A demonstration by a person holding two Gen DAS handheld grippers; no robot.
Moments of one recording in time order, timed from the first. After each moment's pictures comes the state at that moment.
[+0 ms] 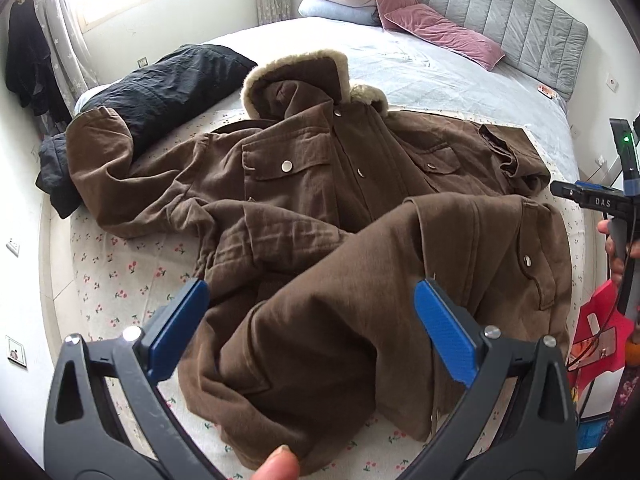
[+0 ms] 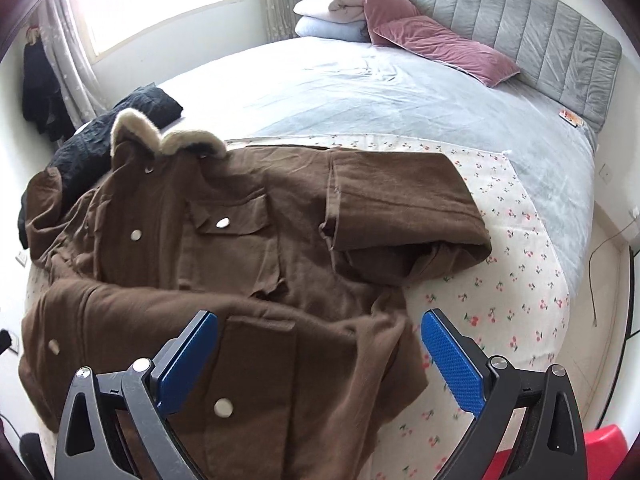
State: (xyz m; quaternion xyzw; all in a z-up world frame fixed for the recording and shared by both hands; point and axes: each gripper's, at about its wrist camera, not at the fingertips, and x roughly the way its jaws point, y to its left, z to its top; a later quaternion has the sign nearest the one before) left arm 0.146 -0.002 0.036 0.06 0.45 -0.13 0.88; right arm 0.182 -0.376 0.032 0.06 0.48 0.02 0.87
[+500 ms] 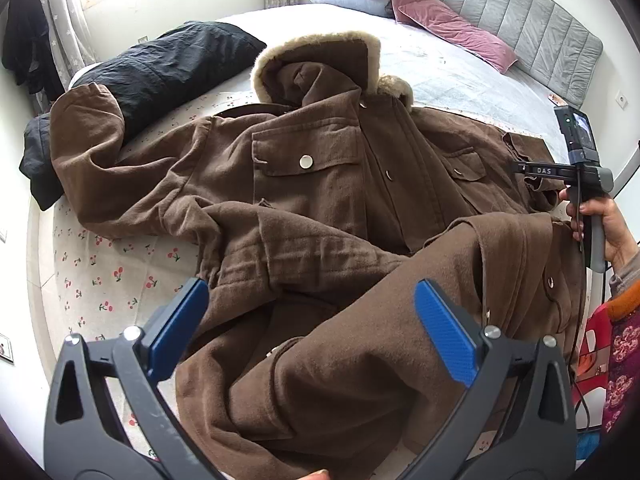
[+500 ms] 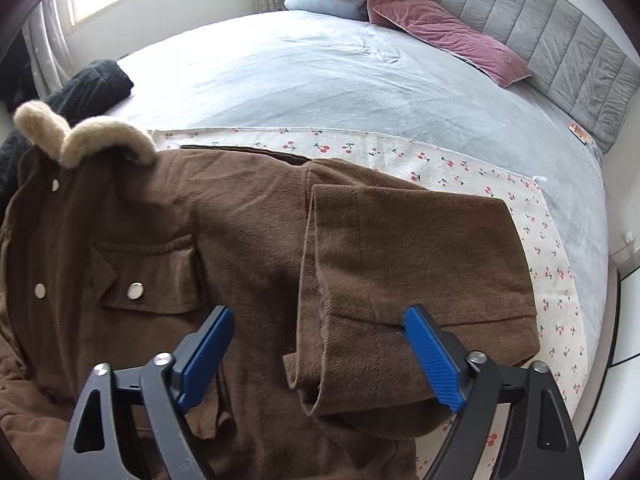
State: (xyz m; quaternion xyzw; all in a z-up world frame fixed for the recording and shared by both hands) left arm 0.187 0.013 0.013 0.04 0.47 -0.13 0.87; right arm 0.313 -0.371 -0.041 0.00 0.52 -0.02 0.85
